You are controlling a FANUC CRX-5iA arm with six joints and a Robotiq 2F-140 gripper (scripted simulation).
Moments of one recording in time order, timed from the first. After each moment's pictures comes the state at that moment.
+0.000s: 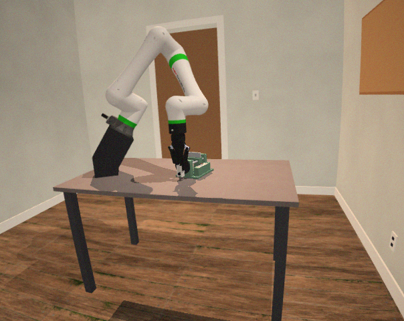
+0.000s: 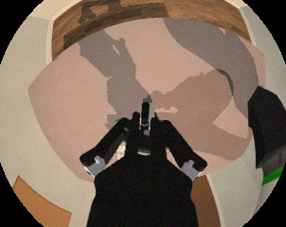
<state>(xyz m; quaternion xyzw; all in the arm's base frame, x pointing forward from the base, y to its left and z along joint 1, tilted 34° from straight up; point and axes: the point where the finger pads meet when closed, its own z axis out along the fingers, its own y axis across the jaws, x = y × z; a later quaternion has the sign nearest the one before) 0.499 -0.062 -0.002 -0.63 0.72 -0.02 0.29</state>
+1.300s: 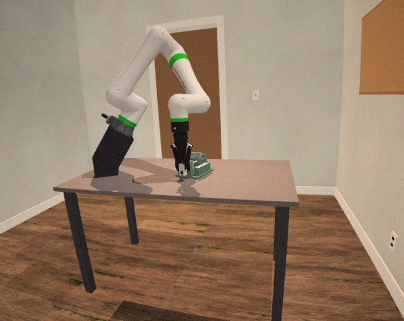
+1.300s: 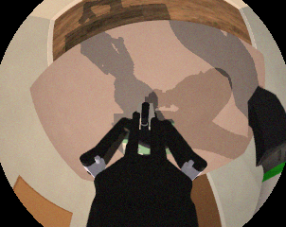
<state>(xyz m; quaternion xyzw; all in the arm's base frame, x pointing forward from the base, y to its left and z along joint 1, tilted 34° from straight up) 0.510 -0.069 0.012 -0.63 0.72 -0.02 0.29</state>
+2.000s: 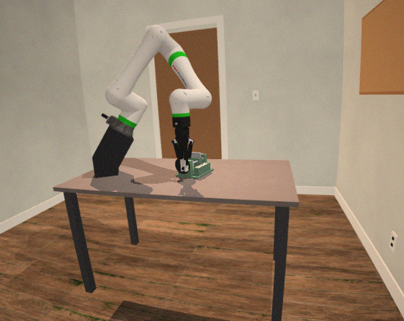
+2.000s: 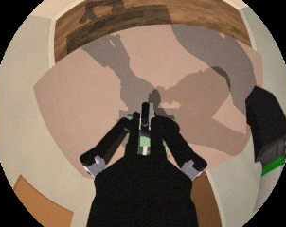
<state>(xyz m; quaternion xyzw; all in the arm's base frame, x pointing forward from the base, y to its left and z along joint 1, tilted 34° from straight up) 0.509 -0.079 0.036 -0.63 0.72 -0.02 0.29</state>
